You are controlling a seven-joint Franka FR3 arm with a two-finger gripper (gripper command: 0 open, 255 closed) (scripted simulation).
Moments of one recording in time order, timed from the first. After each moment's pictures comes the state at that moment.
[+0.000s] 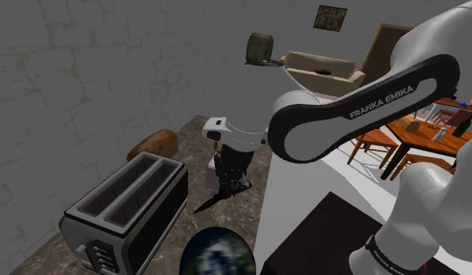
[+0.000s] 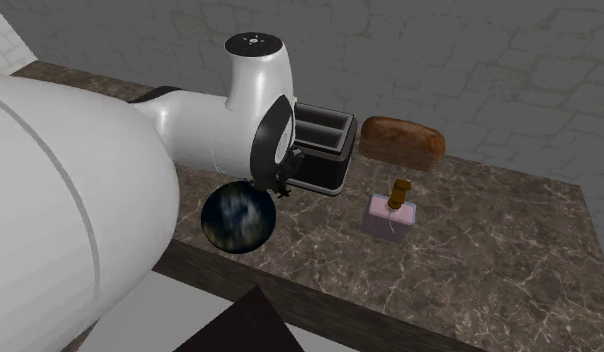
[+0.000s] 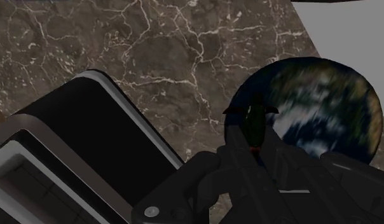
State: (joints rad) arm 0.50 -0.14 0.19 -2.35 0.05 2.32 -0.82
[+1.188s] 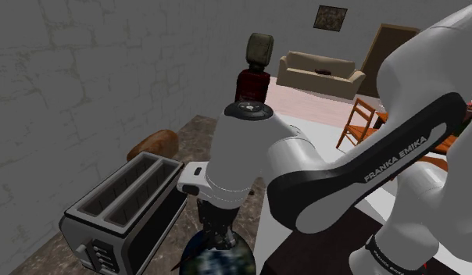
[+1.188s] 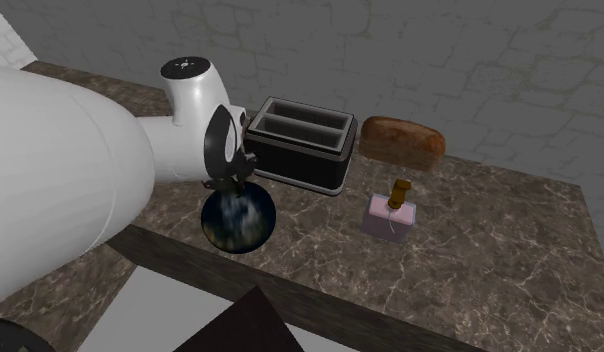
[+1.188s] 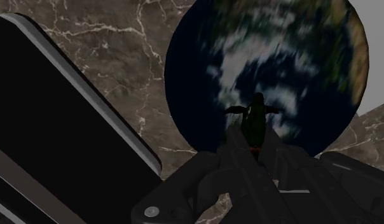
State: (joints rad) arm 0.59 0.01 0.32 -2.32 -0.03 2.43 -0.55
